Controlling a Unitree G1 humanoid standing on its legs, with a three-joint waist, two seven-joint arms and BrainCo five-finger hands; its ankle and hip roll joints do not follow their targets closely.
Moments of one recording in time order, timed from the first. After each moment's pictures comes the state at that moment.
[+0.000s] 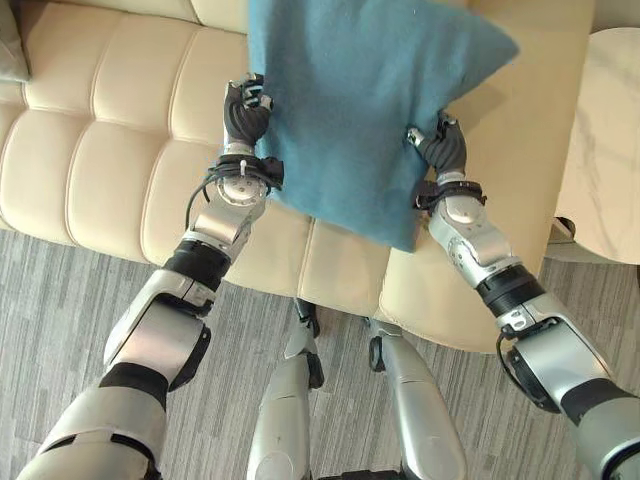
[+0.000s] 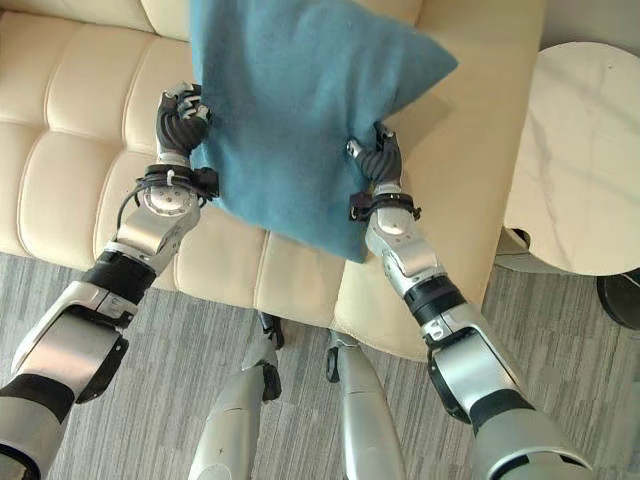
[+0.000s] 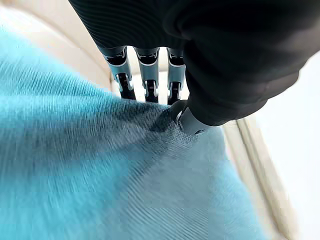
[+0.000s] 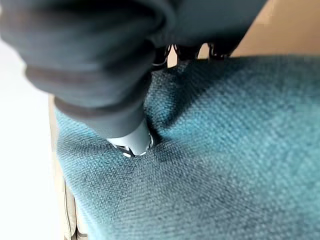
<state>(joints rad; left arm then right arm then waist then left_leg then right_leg) -1.12 0.49 -0.43 0.72 -0.30 -0.10 0.55 -1.05 -0.37 0.44 0.59 0.56 -0.13 -0.49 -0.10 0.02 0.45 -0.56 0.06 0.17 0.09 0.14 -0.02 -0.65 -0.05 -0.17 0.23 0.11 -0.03</state>
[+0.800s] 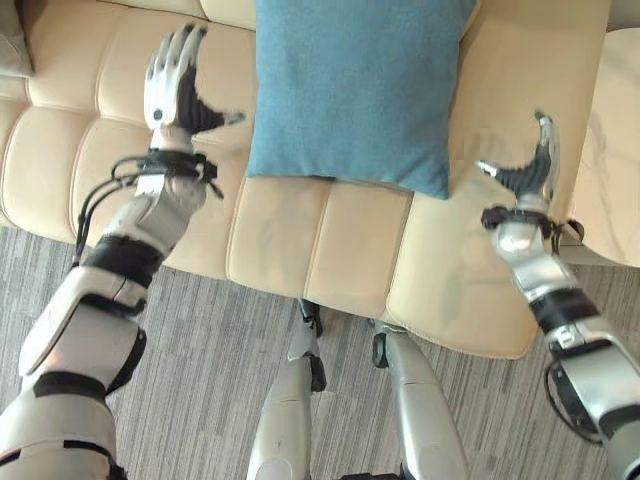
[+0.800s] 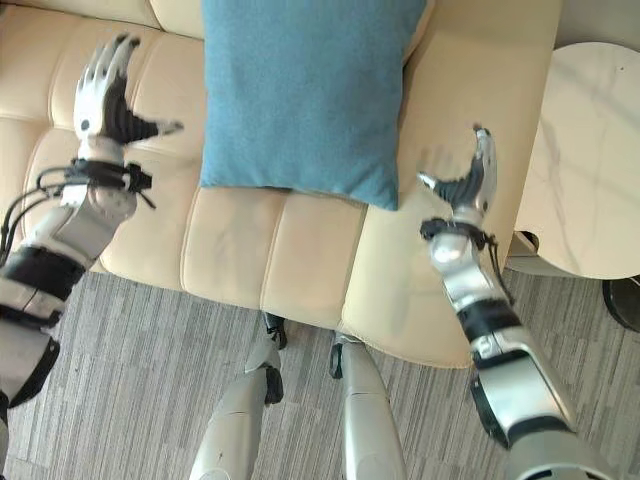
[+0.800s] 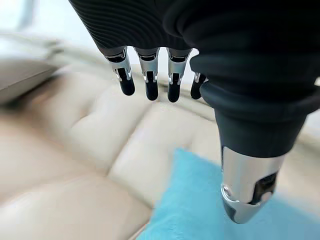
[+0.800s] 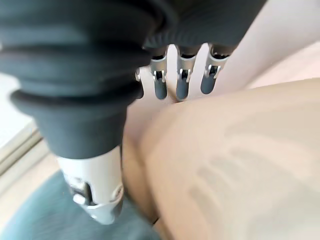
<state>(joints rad) -0.61 0.55 -0.11 0.57 0.11 -0.06 0.51 -0.49 -0.39 0.06 0.49 0.01 -0.08 -0.68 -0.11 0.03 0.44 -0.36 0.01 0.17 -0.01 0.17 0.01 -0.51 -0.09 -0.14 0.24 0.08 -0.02</state>
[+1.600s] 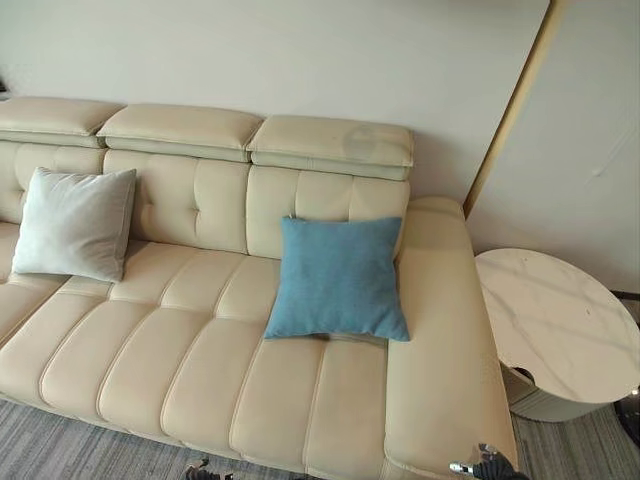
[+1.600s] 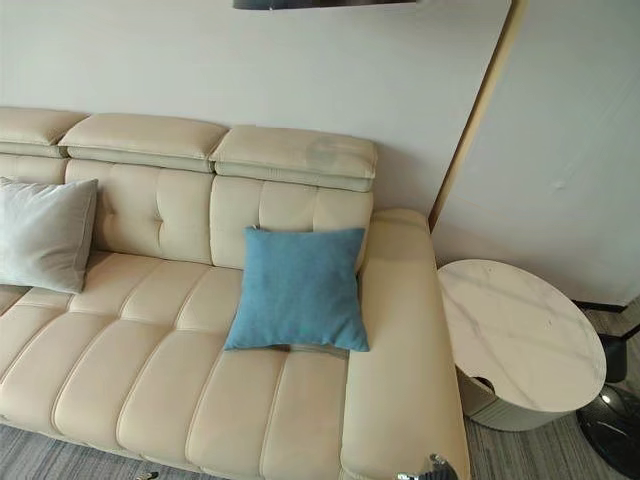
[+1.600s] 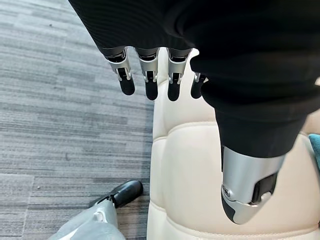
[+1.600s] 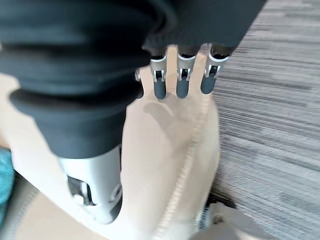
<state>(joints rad) 0.05 0.31 -0.15 1.22 -0.13 -0.05 0.08 0.01 -0.27 0.19 1.20 0.06 -0.03 -0.14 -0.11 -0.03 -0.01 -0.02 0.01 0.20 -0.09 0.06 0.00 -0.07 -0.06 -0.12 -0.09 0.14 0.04</state>
